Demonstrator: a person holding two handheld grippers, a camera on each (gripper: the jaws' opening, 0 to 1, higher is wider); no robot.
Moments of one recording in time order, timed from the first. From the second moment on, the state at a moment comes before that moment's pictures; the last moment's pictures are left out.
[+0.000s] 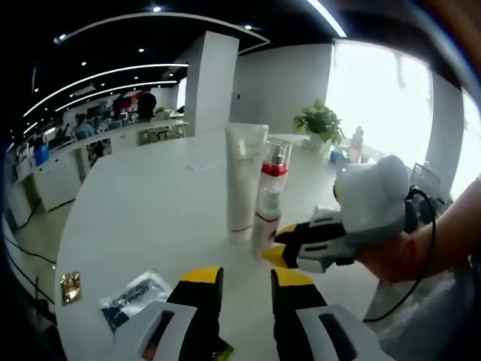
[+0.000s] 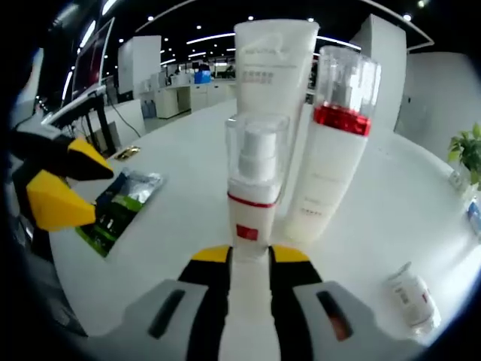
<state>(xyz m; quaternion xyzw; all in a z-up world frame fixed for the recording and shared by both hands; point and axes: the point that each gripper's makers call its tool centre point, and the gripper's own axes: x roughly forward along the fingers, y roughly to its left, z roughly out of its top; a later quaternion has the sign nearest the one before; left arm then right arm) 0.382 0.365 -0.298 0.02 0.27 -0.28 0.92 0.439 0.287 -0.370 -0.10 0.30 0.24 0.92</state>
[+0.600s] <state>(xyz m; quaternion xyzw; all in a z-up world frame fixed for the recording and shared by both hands) 0.381 0.349 -0.294 0.00 0.27 -0.30 0.92 0.424 0.202 -0.311 -0.07 0.28 0.31 0.91</state>
